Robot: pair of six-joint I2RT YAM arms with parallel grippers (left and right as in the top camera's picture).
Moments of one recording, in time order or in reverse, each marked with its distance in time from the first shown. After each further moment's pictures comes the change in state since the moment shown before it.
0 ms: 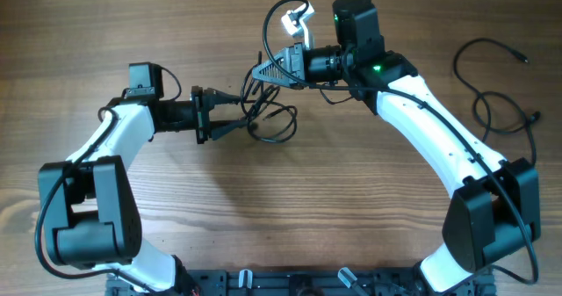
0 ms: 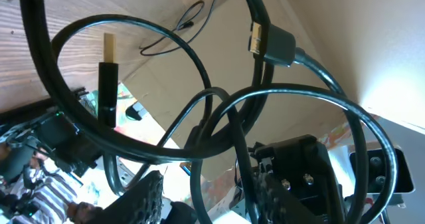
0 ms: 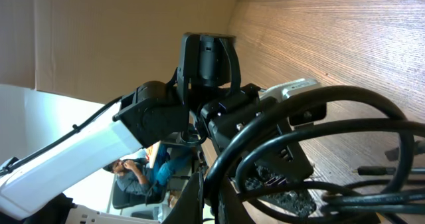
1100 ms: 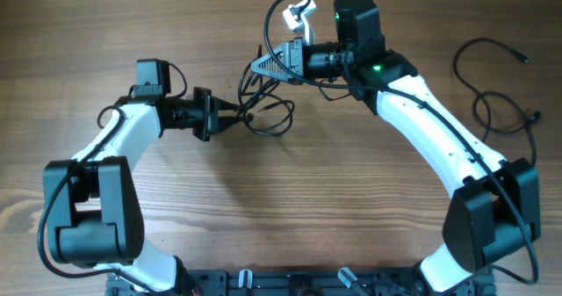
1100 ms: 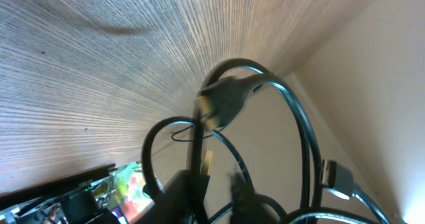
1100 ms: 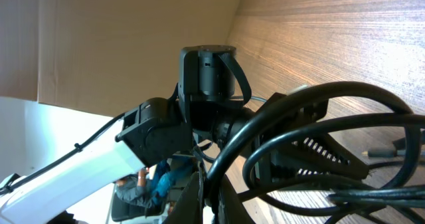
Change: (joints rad) left arm -0.040 0.000 0.000 0.084 -0.407 -0.137; right arm 0.000 0.000 0.000 0.060 0.033 0.059
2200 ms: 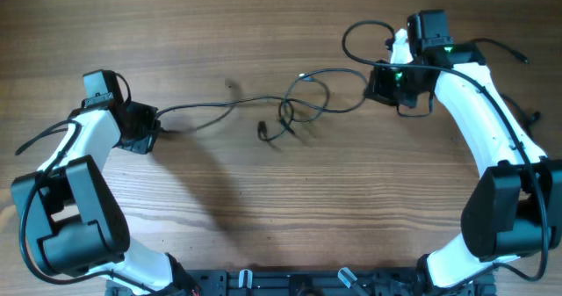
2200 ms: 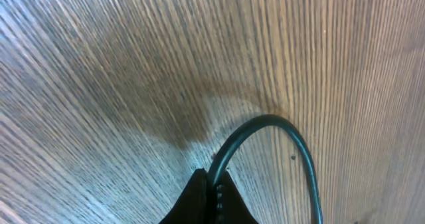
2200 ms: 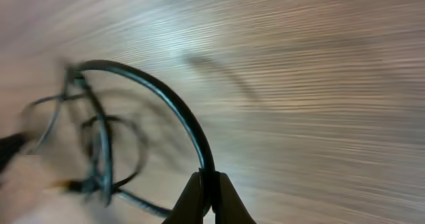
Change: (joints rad) left arm 0.260 0.000 0.000 -0.073 -0.834 0.306; right arm -0.329 0.000 -0.020 -0.756 0.675 -0.428
